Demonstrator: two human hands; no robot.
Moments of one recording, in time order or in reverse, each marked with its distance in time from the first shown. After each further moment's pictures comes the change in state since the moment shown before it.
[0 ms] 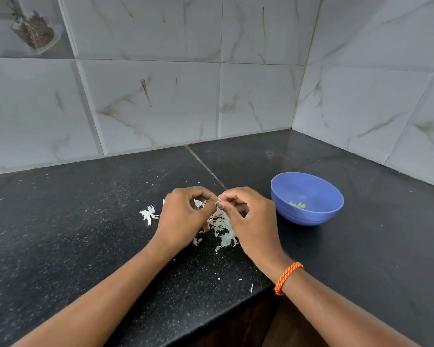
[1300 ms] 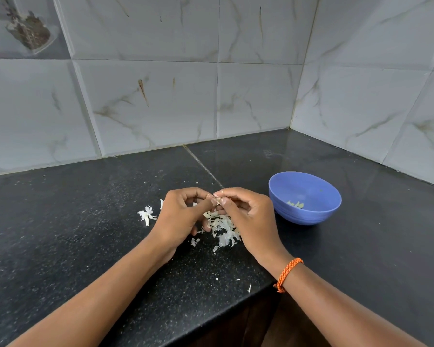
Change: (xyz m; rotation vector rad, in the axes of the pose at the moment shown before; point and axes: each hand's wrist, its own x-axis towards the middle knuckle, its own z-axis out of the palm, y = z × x) left_hand -0.001 0.002 0.000 -0.326 -0.087 -0.187; right_hand 0.001 0.005 -0.002 0.321 -0.063 0.171
